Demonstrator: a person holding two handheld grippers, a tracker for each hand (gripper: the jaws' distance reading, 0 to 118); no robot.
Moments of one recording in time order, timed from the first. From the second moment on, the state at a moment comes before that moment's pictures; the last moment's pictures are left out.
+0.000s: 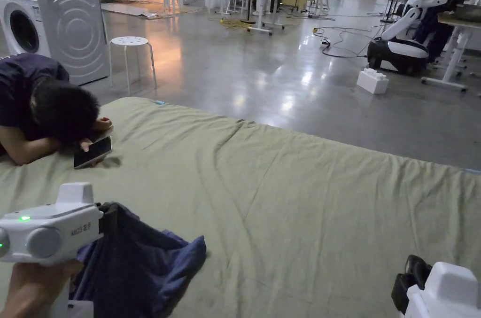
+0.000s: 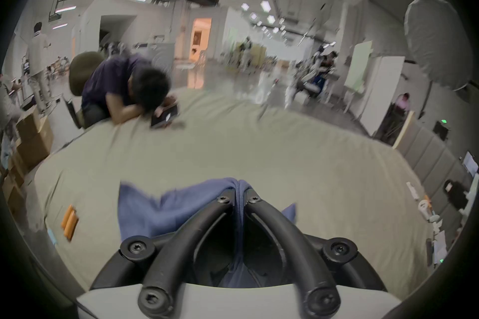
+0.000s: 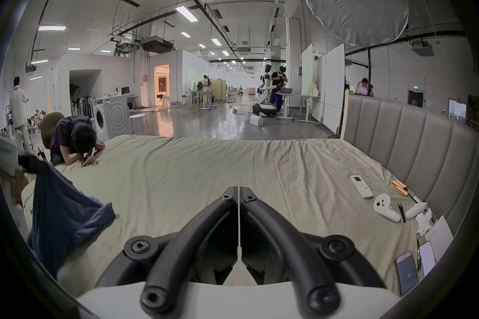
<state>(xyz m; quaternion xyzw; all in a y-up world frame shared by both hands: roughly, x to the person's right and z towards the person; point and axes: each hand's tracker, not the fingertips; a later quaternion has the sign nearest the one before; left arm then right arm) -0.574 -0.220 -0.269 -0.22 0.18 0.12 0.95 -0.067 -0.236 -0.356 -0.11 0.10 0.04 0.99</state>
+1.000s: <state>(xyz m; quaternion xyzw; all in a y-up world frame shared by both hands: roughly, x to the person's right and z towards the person) -0.228 -0.196 -0.377 -0.22 -0.22 0.10 0.95 0.061 -0.217 -0.322 -0.09 -0.02 0.02 1.00</state>
